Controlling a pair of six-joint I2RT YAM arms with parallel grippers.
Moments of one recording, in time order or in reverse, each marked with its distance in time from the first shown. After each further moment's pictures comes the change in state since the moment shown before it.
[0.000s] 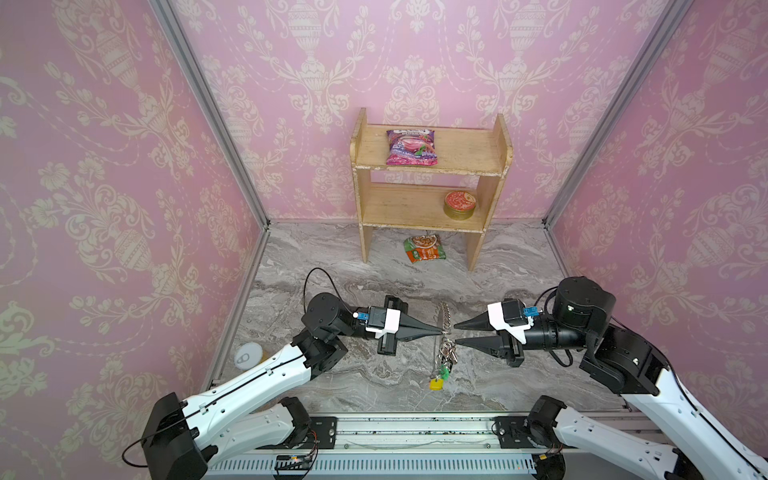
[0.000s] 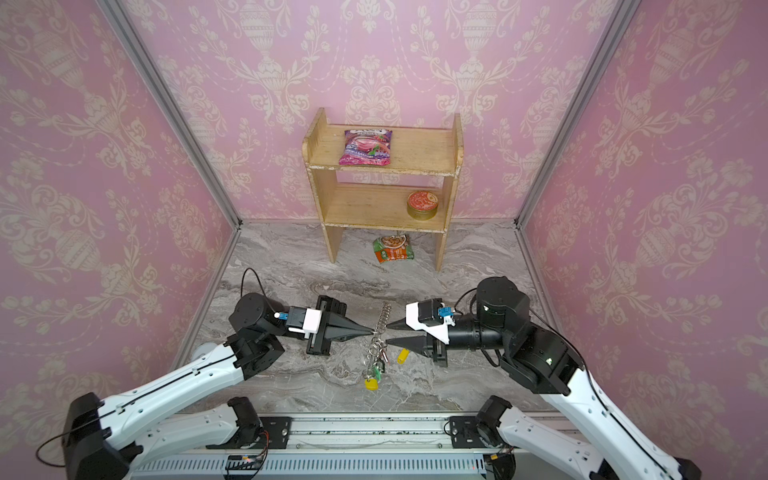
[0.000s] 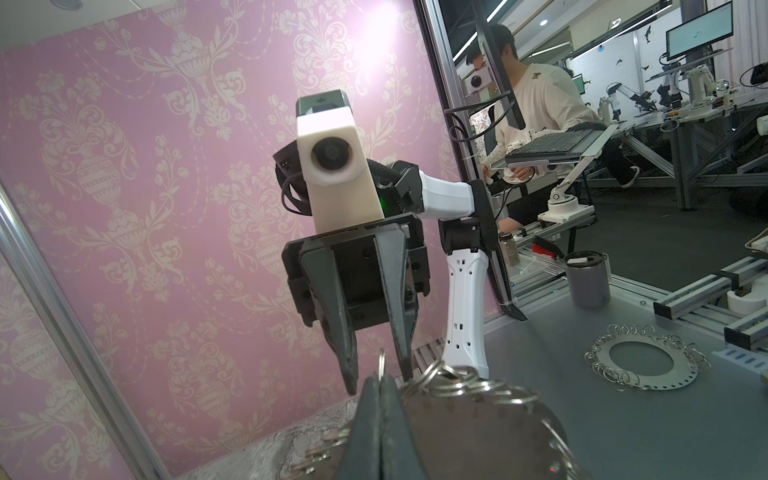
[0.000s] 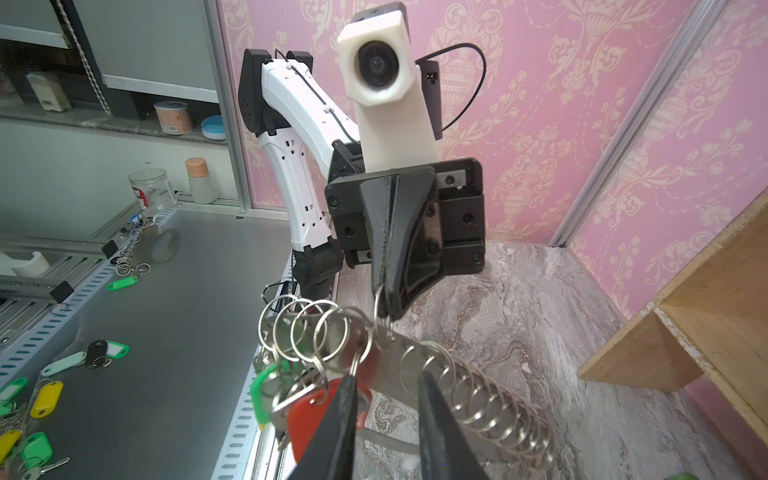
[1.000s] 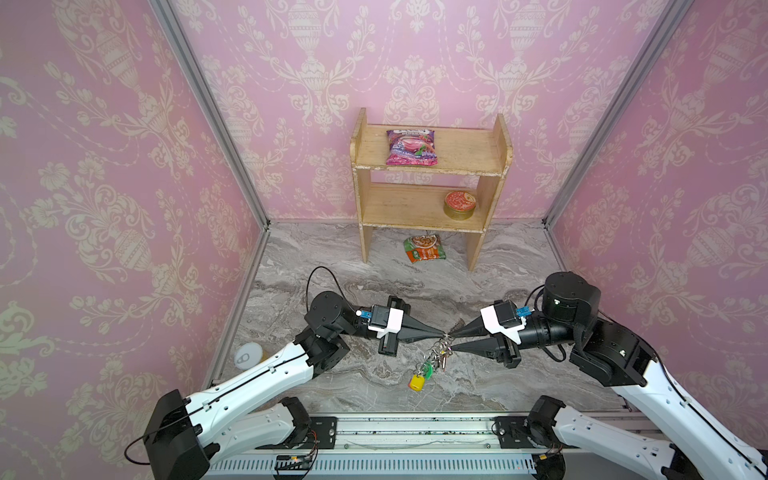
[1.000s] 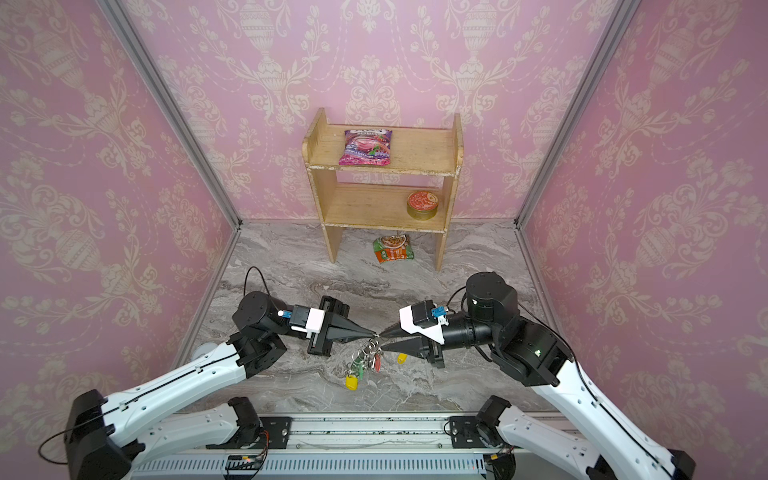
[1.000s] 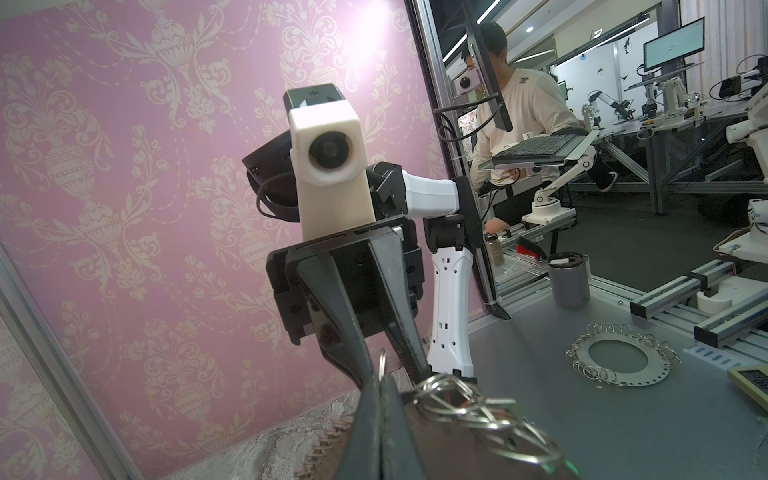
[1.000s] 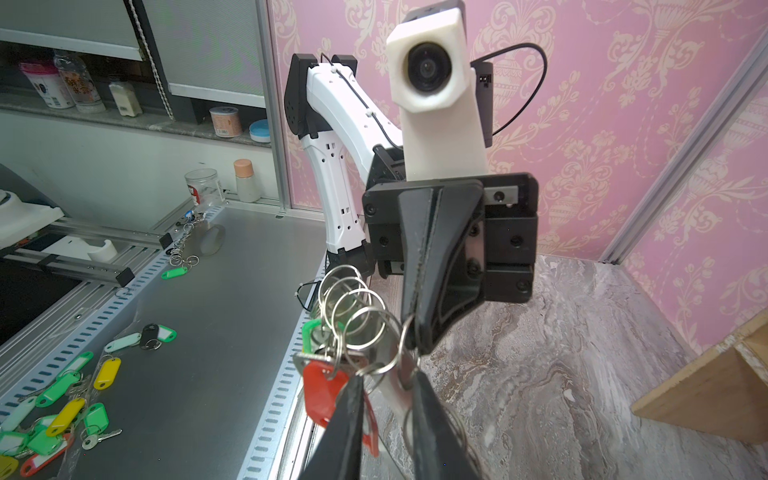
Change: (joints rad) left arm 0.000 0.019 0.005 0.001 0.038 -0.024; right arm -0.002 0.040 0.000 0.003 -0.127 -0.022
